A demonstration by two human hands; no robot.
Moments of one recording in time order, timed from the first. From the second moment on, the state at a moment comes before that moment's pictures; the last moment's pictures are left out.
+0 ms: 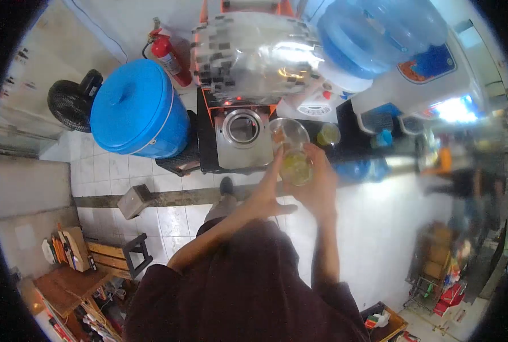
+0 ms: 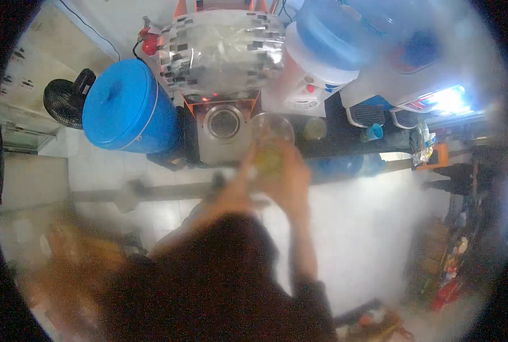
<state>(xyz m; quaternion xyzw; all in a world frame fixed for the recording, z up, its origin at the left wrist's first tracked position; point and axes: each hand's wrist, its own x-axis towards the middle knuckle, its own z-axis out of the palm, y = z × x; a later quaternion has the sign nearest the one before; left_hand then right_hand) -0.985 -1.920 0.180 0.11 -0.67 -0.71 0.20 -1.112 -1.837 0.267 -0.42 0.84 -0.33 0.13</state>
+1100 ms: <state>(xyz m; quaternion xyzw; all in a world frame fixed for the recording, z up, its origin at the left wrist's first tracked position) -1.381 -1.765 0.168 0.24 -0.84 -0.42 0.24 -1.979 -1.602 0.007 0.07 0.88 -0.42 -0.21</state>
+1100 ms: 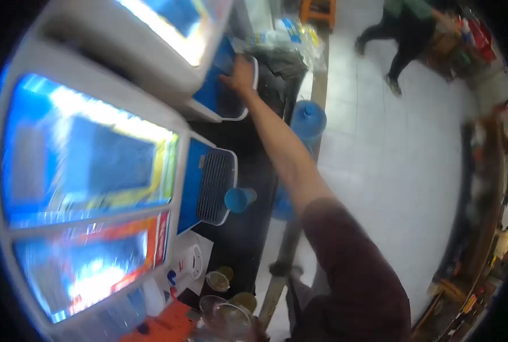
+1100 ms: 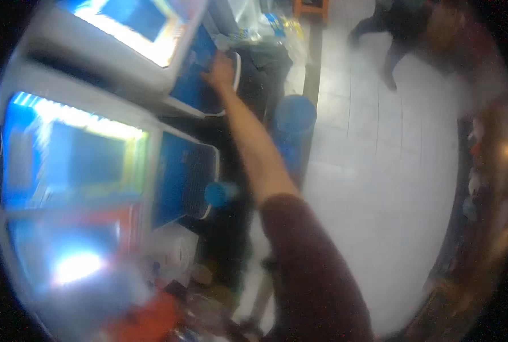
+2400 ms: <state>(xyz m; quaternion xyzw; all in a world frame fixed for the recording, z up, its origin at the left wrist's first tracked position) -1.574 -1.644 0.159 0.09 -0.81 -0.55 0.17 -1.822 -1.461 0.196 -0.31 0.88 -0.36 -0.01</state>
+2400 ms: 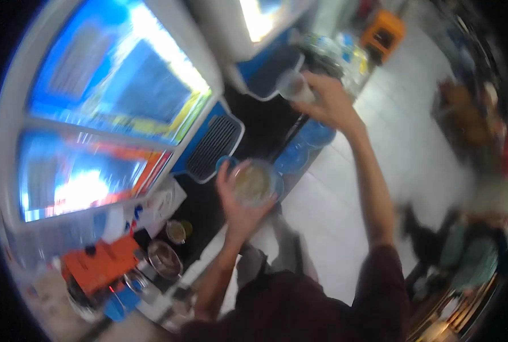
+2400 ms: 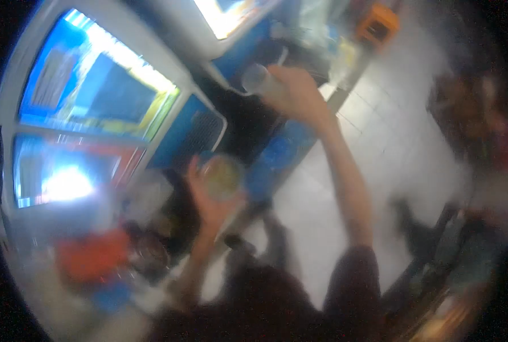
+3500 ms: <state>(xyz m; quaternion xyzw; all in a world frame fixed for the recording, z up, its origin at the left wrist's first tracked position) -1.628 -1.637 0.163 0.08 -0.72 -0.64 0.24 -1.781 -1.470 0.213 -0.37 0.86 -0.36 -0.02</state>
